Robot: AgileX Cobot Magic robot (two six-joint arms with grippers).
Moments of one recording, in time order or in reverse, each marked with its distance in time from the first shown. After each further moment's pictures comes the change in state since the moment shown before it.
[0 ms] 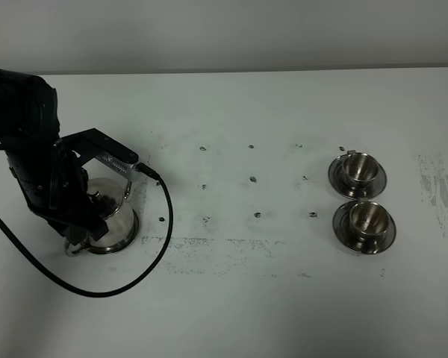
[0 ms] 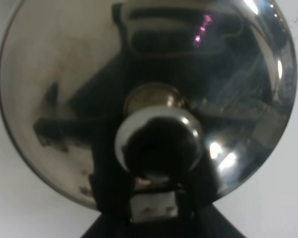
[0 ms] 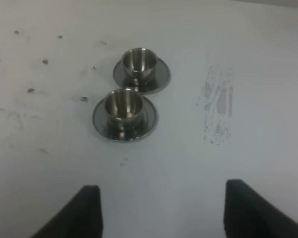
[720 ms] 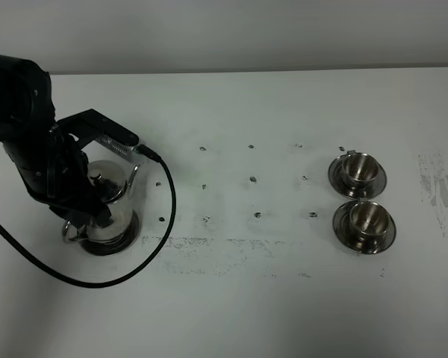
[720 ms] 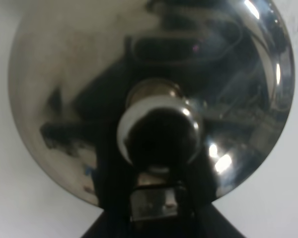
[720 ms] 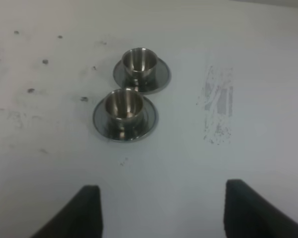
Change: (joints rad) left arm -0.008 -0.046 -0.040 -0.001 -0.006 -0.021; right arm 0.000 0.000 0.000 0.000 0.000 0.000
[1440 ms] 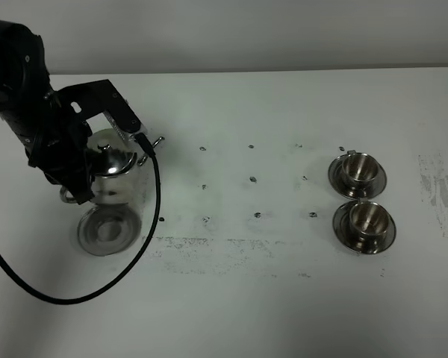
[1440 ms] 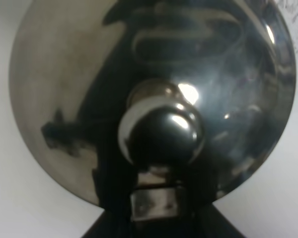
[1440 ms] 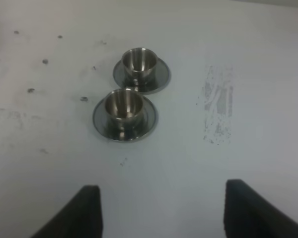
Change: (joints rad) left arm 0.000 -0.006 -0.129 0.023 0.015 0.350; right arm 0.000 0.000 0.000 0.000 0.000 0.000
